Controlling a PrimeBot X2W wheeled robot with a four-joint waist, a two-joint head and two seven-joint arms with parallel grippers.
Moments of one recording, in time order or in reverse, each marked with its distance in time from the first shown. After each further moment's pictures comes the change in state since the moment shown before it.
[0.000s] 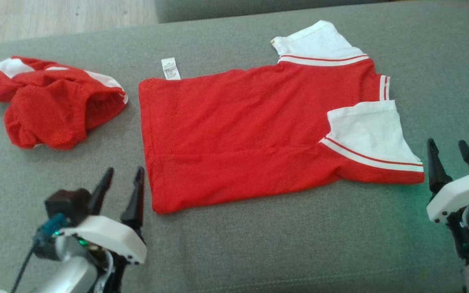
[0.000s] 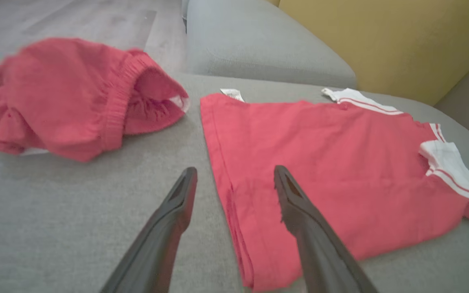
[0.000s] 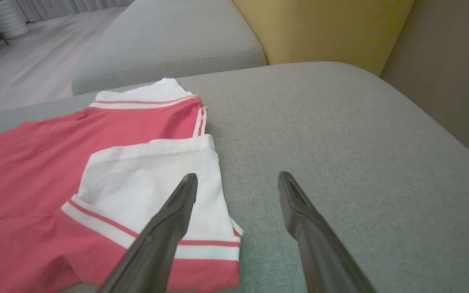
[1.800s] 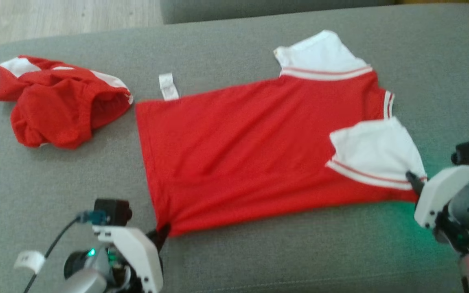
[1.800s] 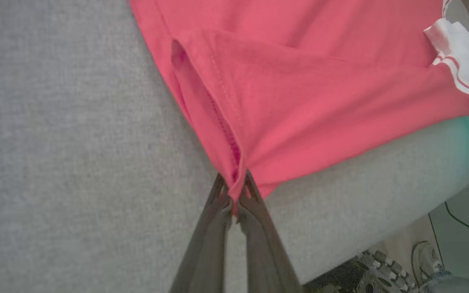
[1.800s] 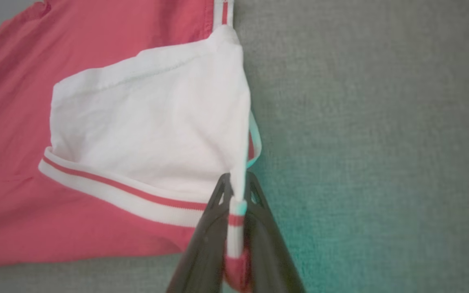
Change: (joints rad) left arm -0.019 0.002 -0.128 0.039 -0.165 -0.074 0.421; right arm -0.084 -0.075 0.119 0.152 0.171 0.000 0.397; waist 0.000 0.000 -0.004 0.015
